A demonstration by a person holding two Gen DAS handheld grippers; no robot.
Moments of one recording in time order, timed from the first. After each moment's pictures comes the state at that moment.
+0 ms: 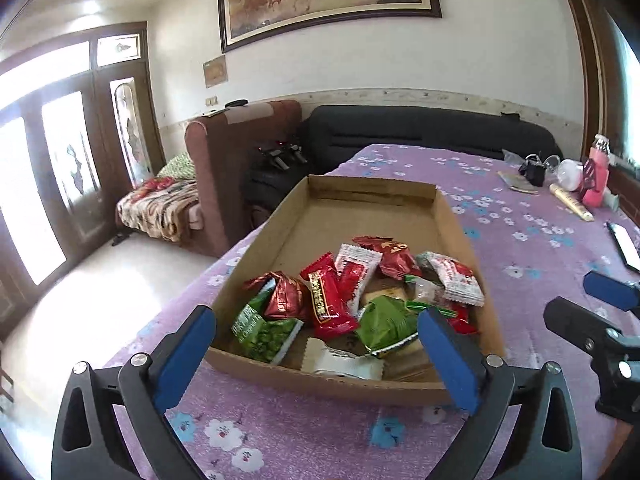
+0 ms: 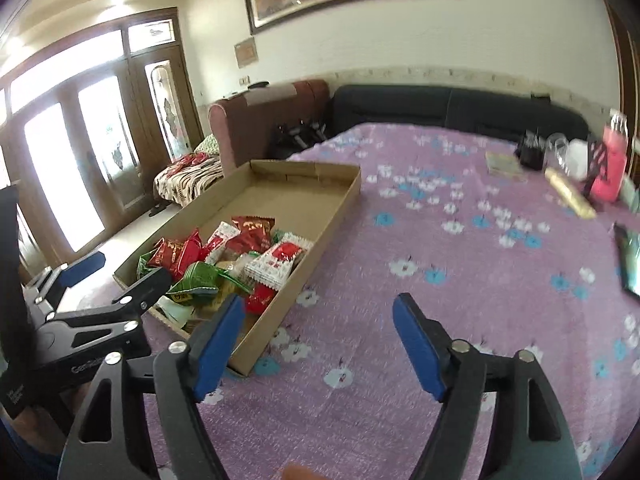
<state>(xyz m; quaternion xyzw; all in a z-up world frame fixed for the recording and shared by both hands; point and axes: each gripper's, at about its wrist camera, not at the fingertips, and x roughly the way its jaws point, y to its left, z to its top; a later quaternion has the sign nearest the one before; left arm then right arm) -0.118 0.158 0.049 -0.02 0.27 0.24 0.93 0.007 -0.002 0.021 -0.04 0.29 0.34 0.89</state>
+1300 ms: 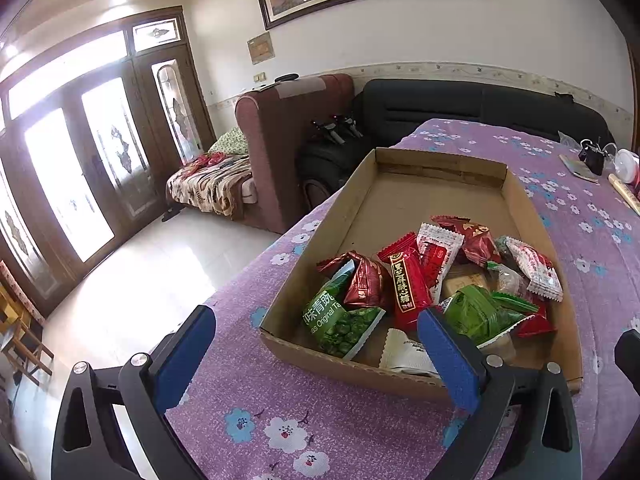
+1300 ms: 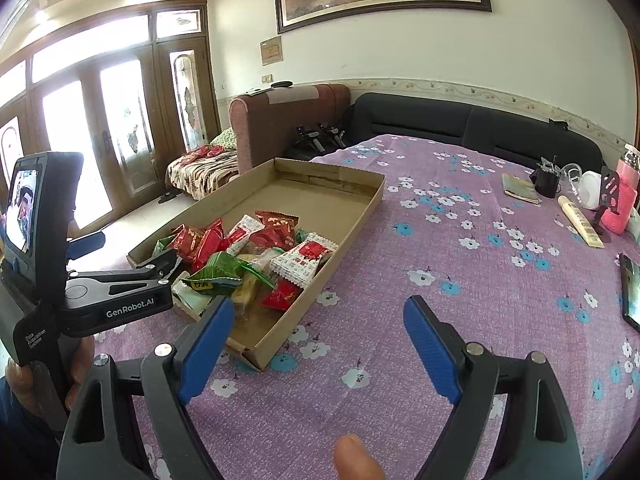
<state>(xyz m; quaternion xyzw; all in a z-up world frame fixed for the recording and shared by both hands) -0.112 0.187 0.040 -0.02 0.32 0.34 0.88 -0.004 0.006 0.021 -0.07 0.28 0.36 0.89</state>
